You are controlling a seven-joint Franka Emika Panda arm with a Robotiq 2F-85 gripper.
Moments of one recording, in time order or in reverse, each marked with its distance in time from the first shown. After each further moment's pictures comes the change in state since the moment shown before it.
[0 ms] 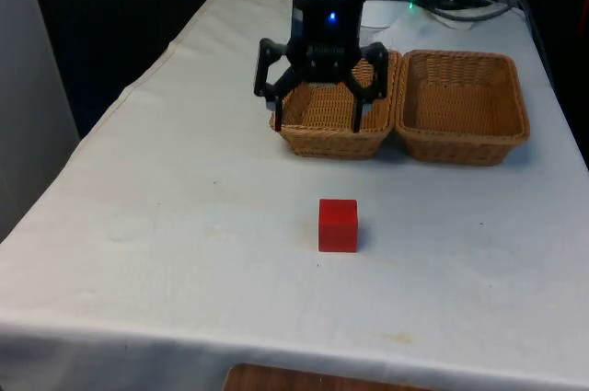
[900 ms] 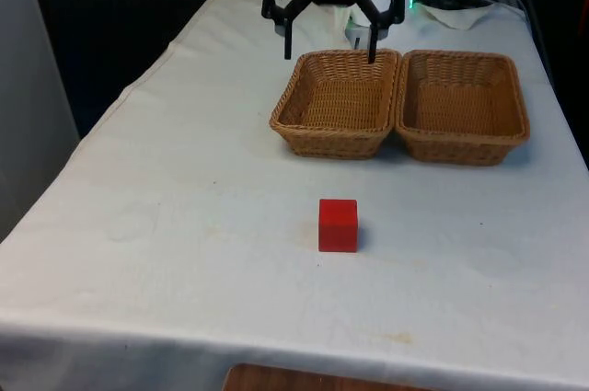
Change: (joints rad) arm 0.017 -0.155 -0.001 -0.019 -0.056 -0.137 0.136
